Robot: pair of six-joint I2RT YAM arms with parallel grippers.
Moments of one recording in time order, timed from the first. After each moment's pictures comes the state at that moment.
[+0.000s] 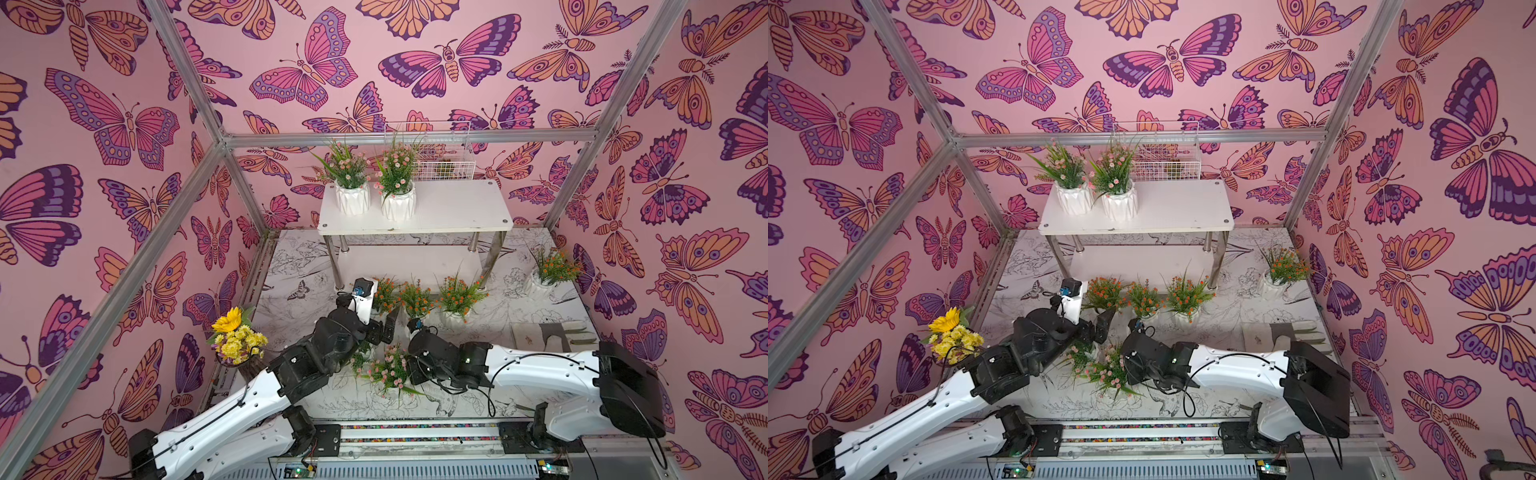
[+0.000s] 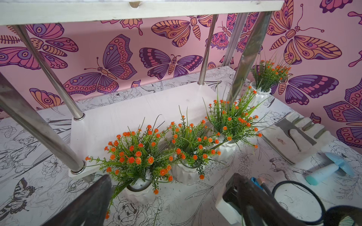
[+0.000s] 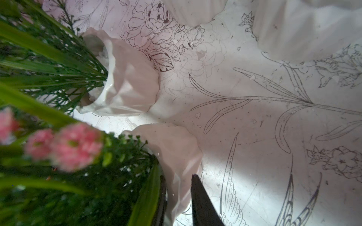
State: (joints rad) left arm -0.90 0.83 0.77 -0.25 -0.38 -0.19; right arm 1.18 1.47 0.86 -0.33 0.10 0.81
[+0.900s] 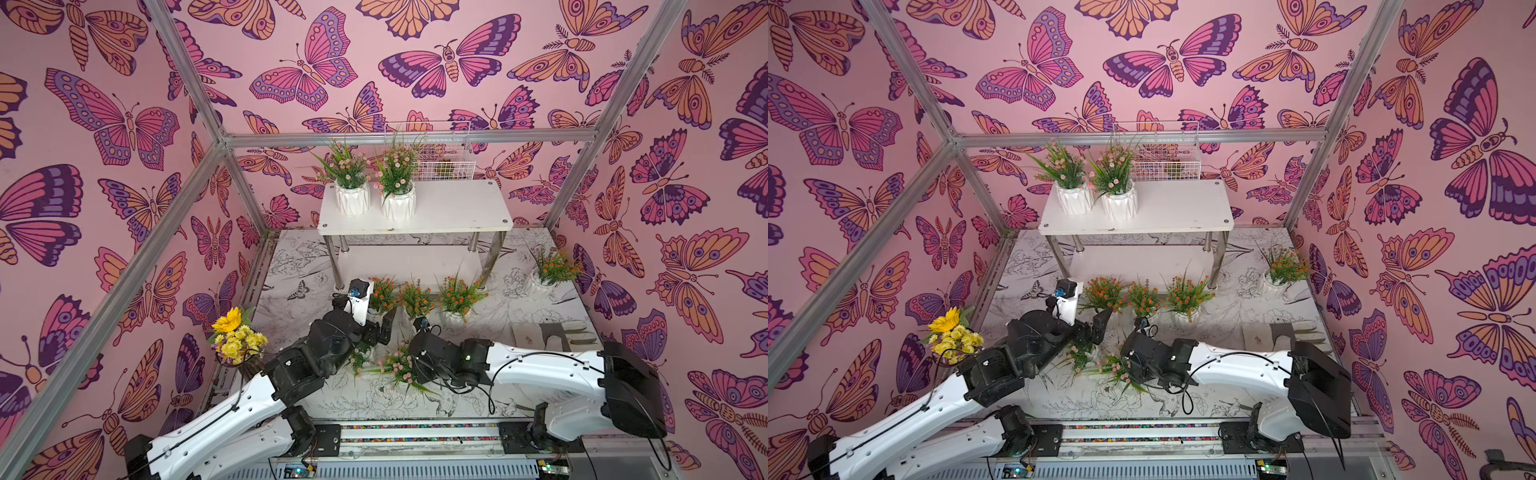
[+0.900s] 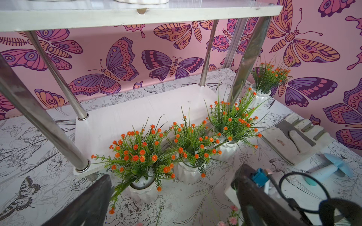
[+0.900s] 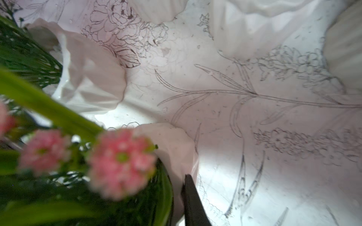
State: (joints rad) left arm -0.90 0.79 0.77 -0.27 -0.38 -0.19; right arm 1.17 1.41 0.90 -0.54 0.21 0.80
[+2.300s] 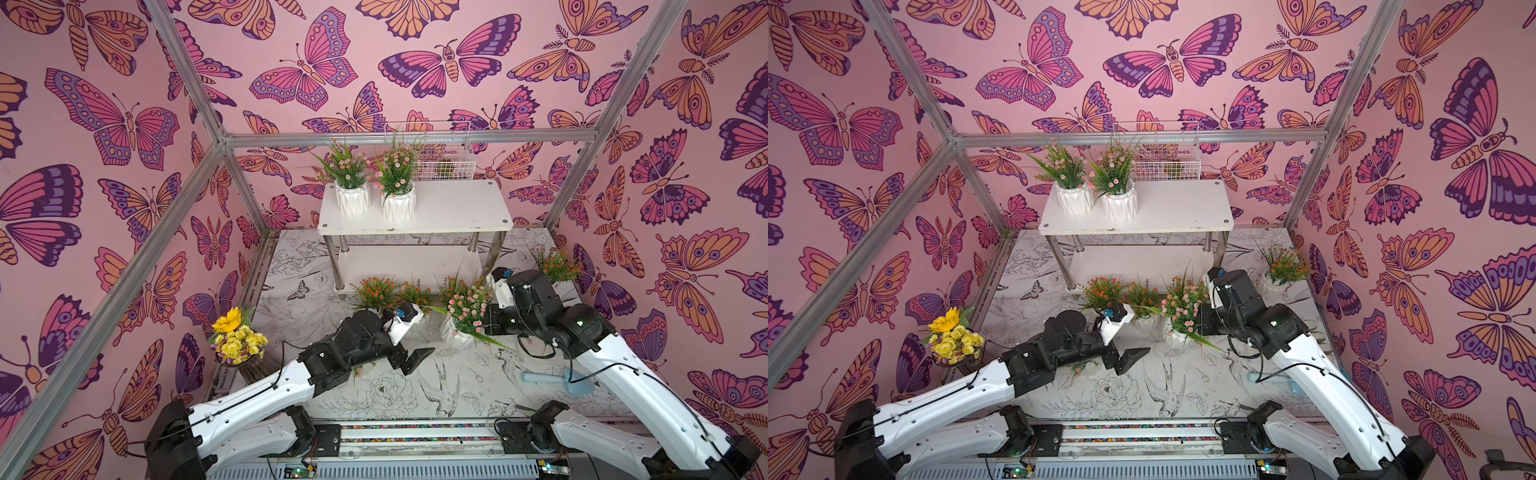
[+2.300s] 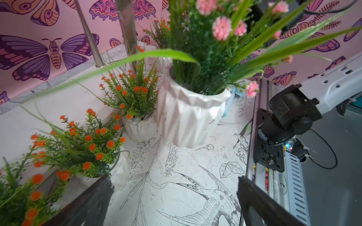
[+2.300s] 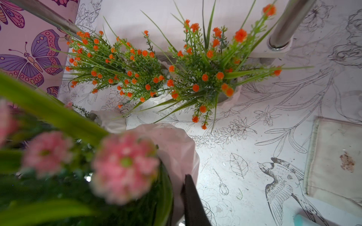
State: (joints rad) left arm -0.94 1.02 0.68 -0.02 0.20 0.00; right arm 0.55 1.02 1.09 -0.94 -0.14 0.50
